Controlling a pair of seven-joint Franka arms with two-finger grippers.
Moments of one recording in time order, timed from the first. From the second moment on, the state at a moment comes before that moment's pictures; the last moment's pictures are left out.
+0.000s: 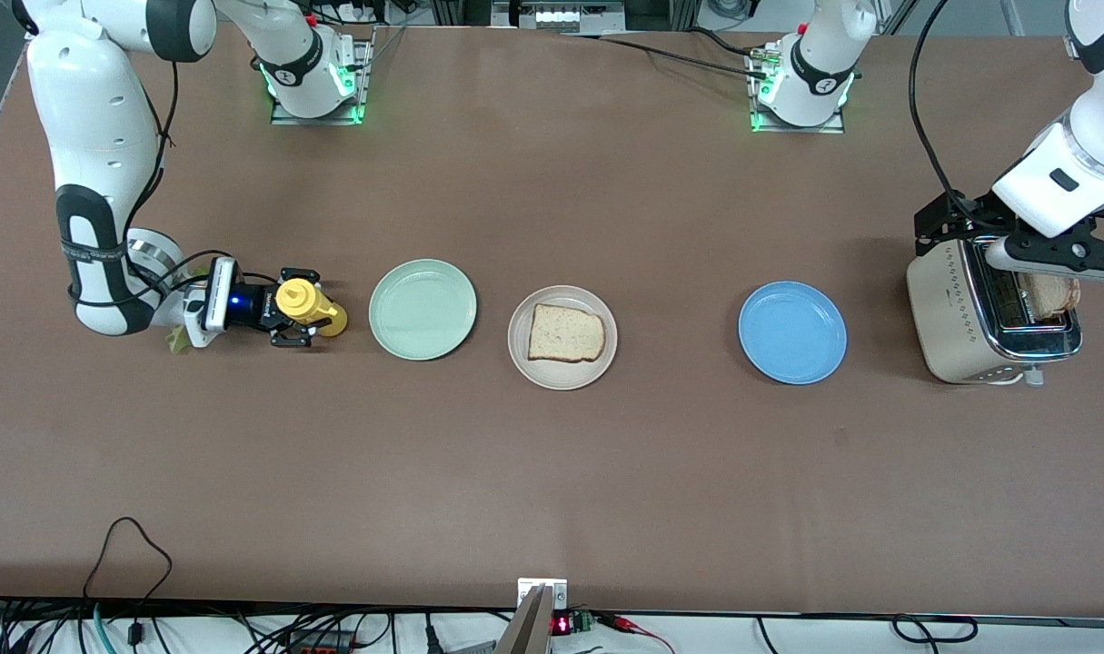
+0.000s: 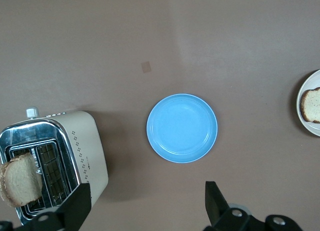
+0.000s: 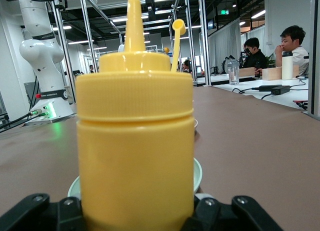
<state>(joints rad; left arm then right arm) -0.05 0.02 -0.03 -1.65 0.03 1.68 0.05 0.14 0.81 -0.41 -1.97 1.53 1.33 -2.64</state>
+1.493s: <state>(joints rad) -0.05 0.02 -0.03 -1.65 0.03 1.68 0.05 0.12 0.74 -0.74 -1.88 1.20 1.29 -2.34</state>
